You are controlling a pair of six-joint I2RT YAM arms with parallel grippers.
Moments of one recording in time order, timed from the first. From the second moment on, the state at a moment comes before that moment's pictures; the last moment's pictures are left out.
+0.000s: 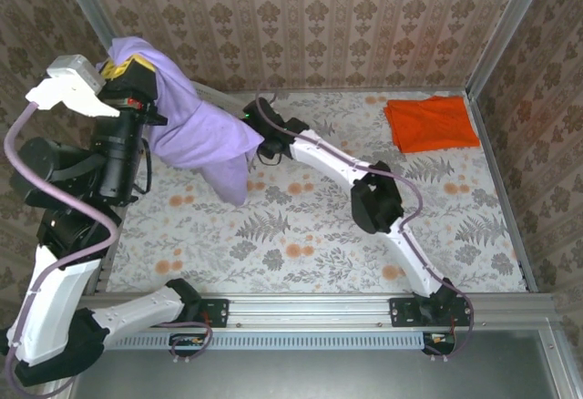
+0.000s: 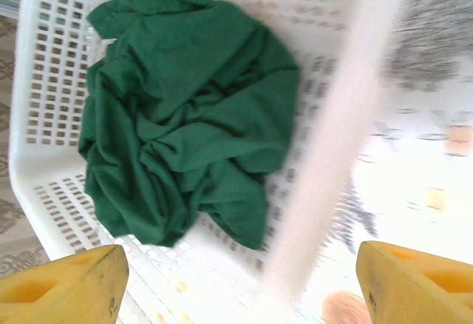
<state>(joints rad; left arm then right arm) -0.75 0.94 1.63 -0.22 -0.49 -0.07 0.72 2.37 2.22 -0.60 0.01 1.05</state>
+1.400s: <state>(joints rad) -0.56 2.07 2.09 -0.76 -0.10 -0.47 0.27 1.08 0.61 -0.32 0.25 0.71</state>
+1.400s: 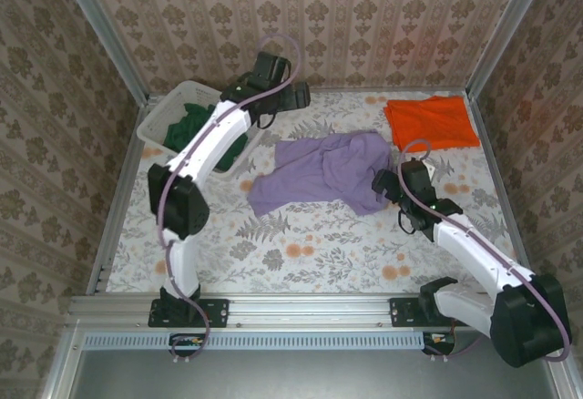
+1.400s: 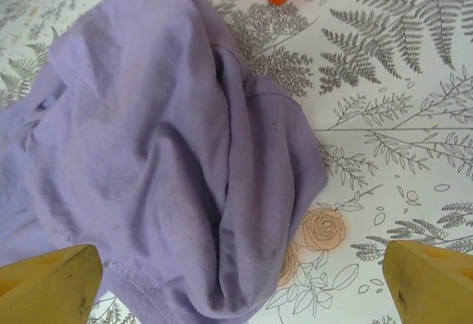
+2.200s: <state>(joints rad) -0.49 2.46 2.46 -1.07 -0.33 -0.31 0.27 1.15 0.64 -0.32 0.18 0.71</state>
